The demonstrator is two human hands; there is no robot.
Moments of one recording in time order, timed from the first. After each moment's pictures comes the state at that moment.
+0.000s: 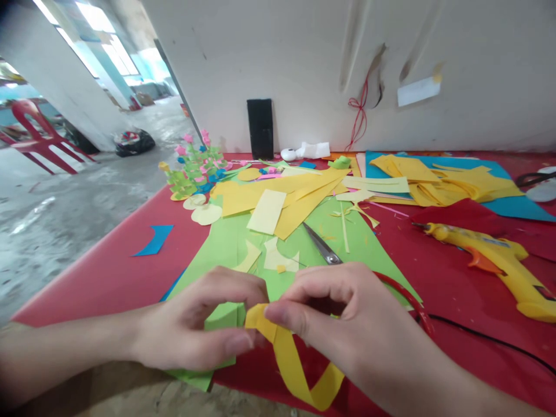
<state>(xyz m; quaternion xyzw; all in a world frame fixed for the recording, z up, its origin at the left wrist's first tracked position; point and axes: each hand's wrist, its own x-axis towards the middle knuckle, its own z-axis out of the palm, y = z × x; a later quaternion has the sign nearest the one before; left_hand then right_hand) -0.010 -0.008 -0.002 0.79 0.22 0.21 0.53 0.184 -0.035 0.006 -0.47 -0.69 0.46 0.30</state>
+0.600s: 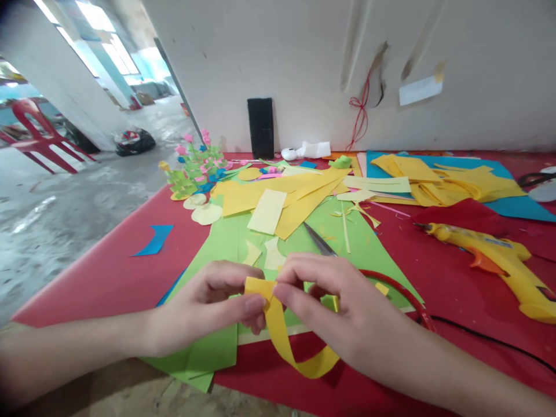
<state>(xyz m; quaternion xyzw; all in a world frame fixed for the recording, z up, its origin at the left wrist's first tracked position) -0.007 -0.007 -0.010 0.64 0.29 0.24 0.67 0.188 -0.028 -0.001 -0.43 -0.77 0.40 0.26</state>
